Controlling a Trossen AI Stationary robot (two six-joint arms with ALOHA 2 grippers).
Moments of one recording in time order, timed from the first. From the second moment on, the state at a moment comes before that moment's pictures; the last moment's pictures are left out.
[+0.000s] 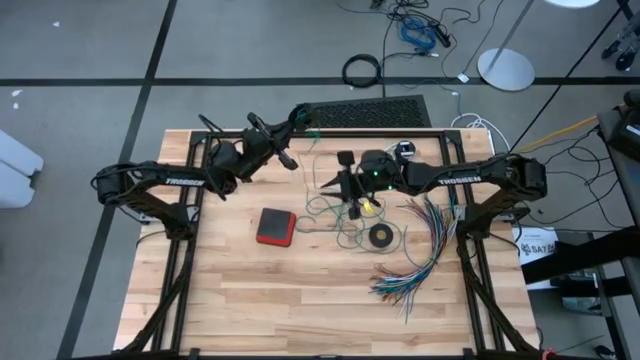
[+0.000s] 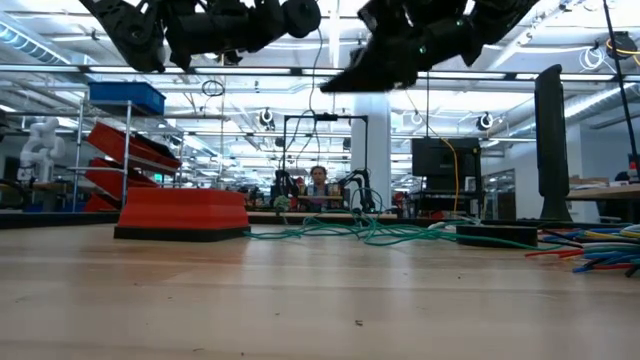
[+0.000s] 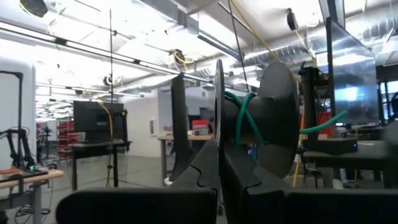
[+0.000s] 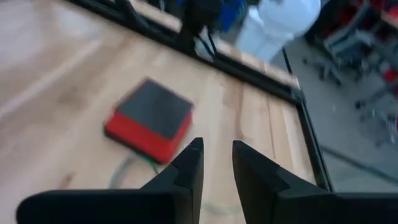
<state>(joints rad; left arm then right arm) 0.36 1.41 0.67 1.22 -0.20 0.18 -0.21 1.52 0.95 0.20 -0.18 -0.49</state>
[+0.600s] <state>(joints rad) 0.34 1.41 0.68 1.22 -0.21 0.18 -0.38 1.81 0.95 0.73 -0.40 0.00</state>
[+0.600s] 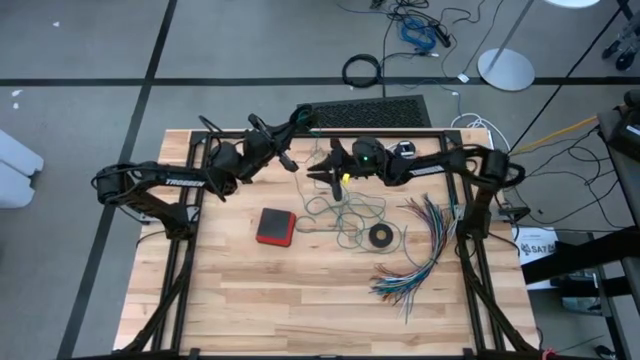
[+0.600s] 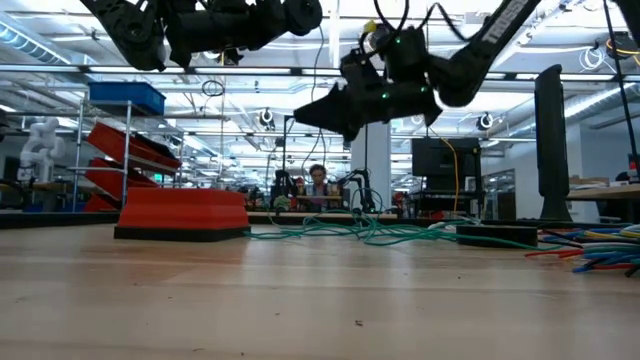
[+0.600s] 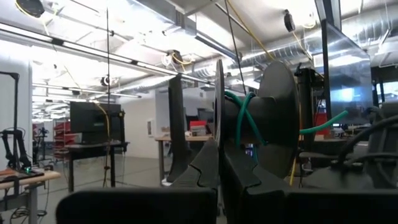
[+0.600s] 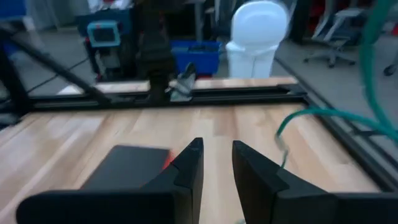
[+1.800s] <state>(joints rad) 0.33 1.41 0.68 1.16 -0.21 0.16 -0.45 1.85 0.95 0.96 -0.37 0.05</state>
